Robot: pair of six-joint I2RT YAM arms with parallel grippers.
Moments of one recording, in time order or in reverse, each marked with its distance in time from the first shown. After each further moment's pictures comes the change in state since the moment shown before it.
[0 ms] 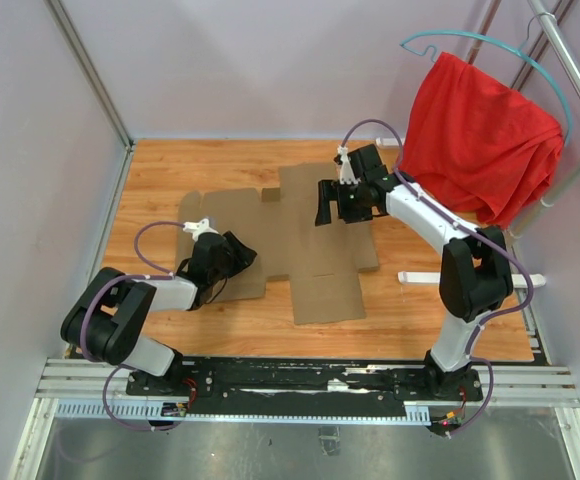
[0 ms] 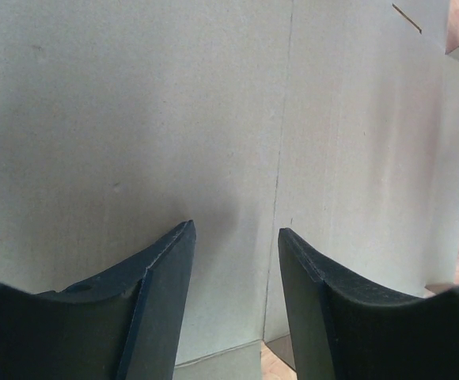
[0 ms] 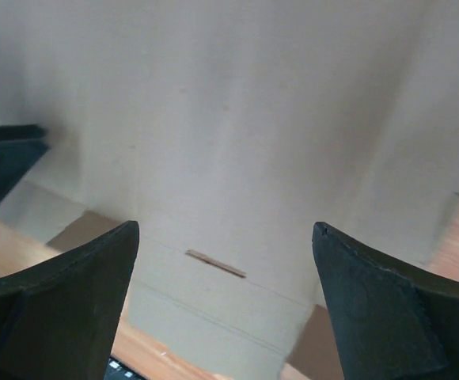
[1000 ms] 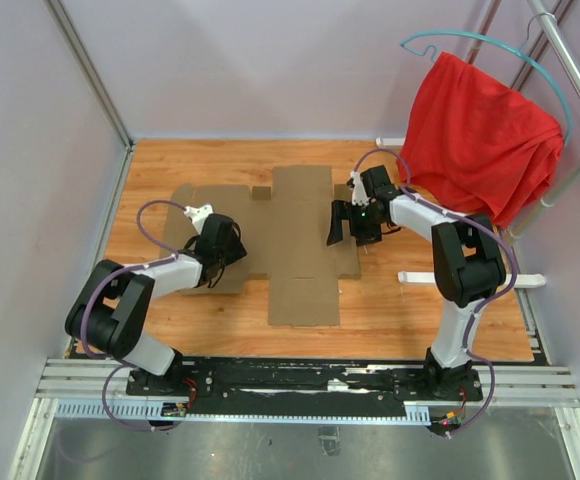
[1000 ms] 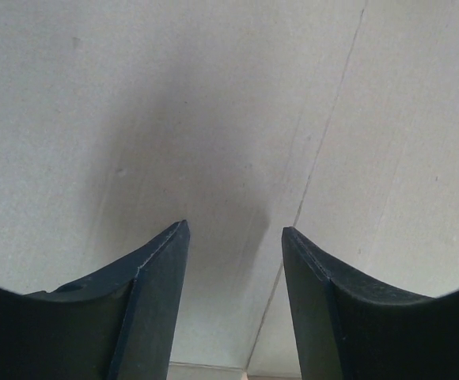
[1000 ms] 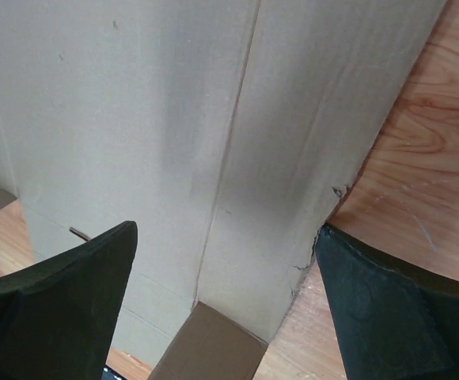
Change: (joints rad) left arm 0.003 0.029 0.231 -0.426 -0.217 0.108; right arm -0.105 0.107 -0.171 0.097 -0.072 -0.017
